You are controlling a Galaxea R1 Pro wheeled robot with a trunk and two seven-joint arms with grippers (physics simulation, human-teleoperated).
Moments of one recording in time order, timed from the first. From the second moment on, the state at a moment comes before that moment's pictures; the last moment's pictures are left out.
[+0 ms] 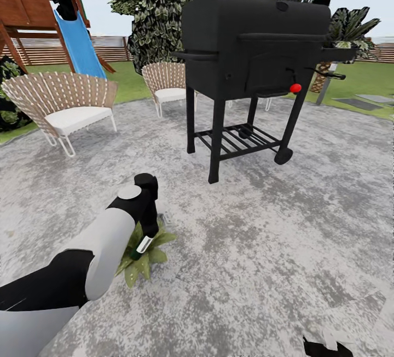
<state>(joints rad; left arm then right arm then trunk) -1.19 -0.17 0.03 -0.50 -1.72 0.56 -1.56 -0.37 -0.14 -0.71 -0.29 0.57 -0.21 0.05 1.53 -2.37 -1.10</state>
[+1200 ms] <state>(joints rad) -1.09 -0.03 0.03 -0.52 -1.81 0.55 -1.56 -0.37 -0.15 -0.71 -0.28 0.57 -0.21 0.05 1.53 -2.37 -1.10</state>
